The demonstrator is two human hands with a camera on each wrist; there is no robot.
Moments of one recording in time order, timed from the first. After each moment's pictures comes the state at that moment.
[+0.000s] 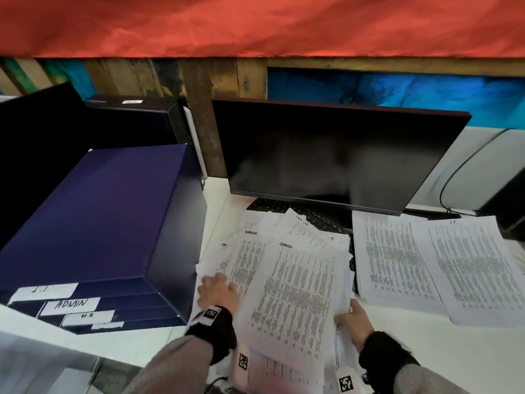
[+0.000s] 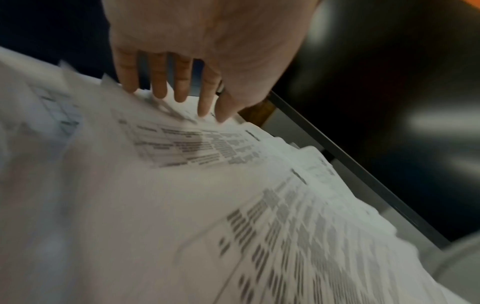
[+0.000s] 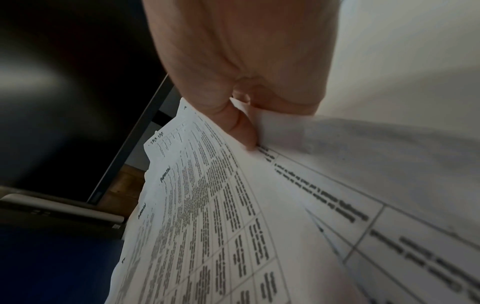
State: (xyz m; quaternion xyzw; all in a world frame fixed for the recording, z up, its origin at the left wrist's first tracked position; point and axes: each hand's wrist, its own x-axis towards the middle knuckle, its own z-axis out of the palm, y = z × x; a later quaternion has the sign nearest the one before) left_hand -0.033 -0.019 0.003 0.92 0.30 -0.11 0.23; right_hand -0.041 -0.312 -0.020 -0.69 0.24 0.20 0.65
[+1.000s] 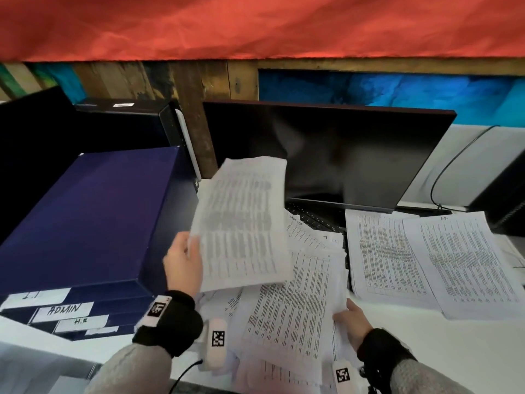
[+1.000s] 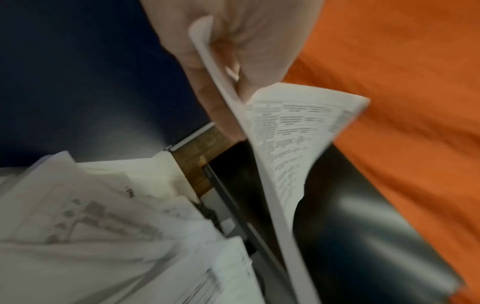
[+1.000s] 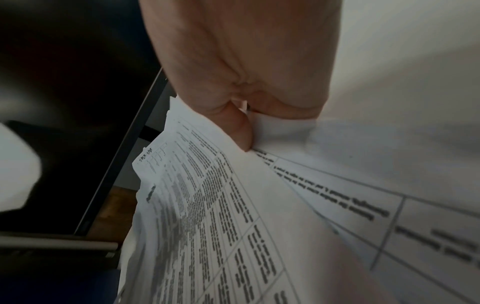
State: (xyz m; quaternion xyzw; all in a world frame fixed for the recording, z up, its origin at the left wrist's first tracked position) left_hand -0.036 0.003 0.117 0.83 0.23 0.22 0.45; right_hand -0.043 -0.316 -0.017 -0.65 0.26 0.22 0.68
